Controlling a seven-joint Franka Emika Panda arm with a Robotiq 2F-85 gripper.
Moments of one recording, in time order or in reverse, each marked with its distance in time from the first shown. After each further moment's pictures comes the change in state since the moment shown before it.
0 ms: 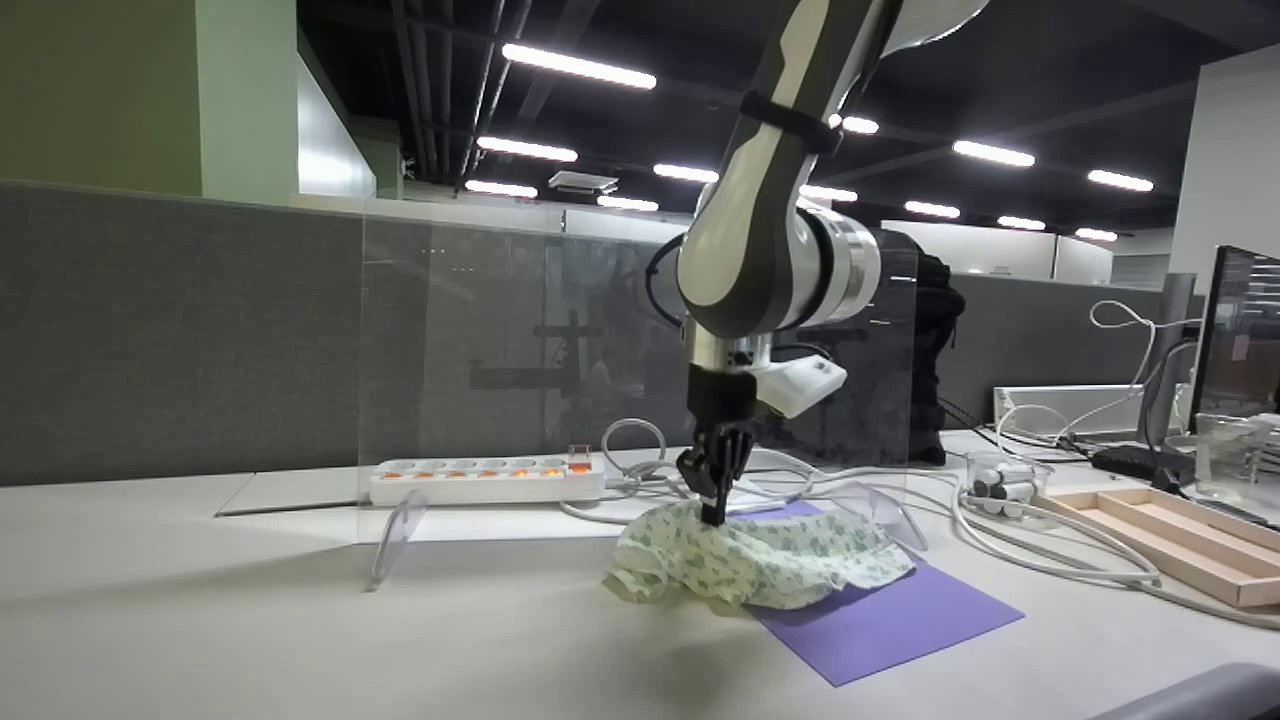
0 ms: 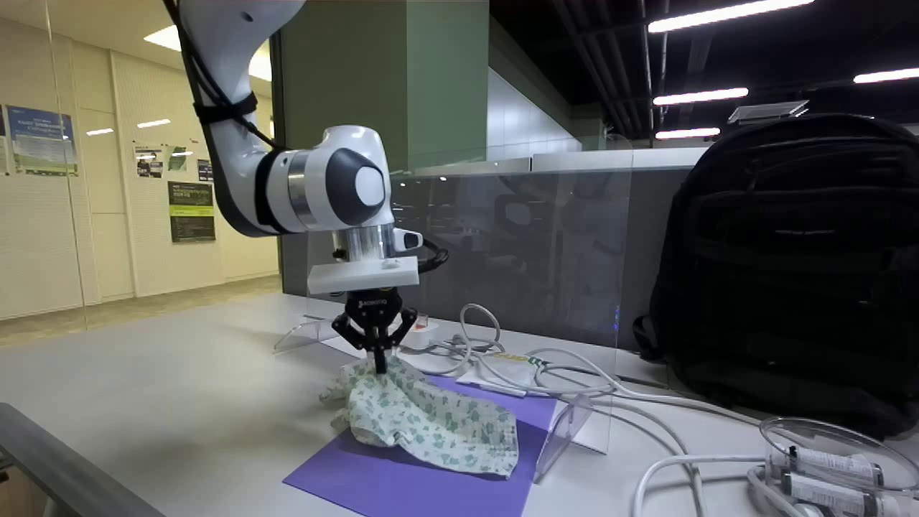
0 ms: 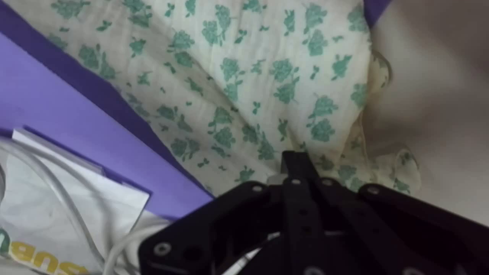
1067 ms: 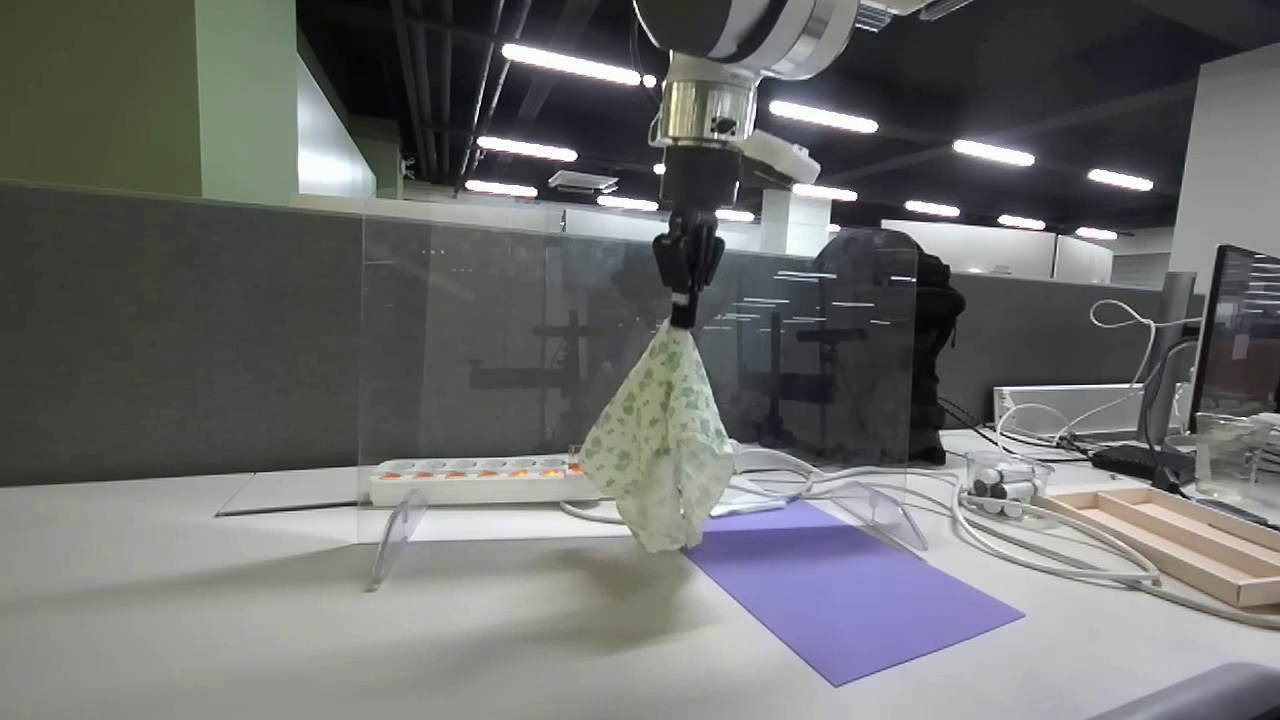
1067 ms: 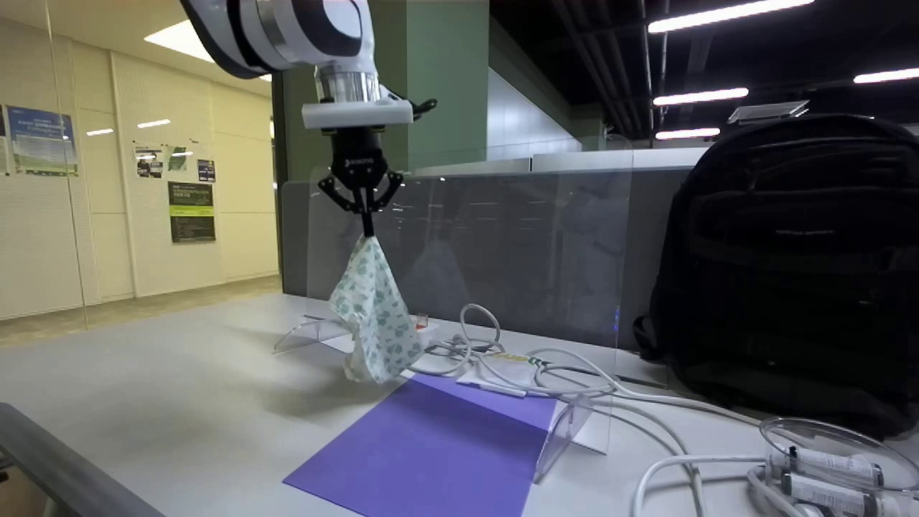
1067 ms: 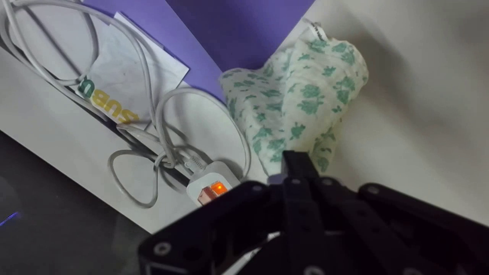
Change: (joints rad) arm 0.013 -0.413 0.070 0.083 0.192 -0.439 -0.260
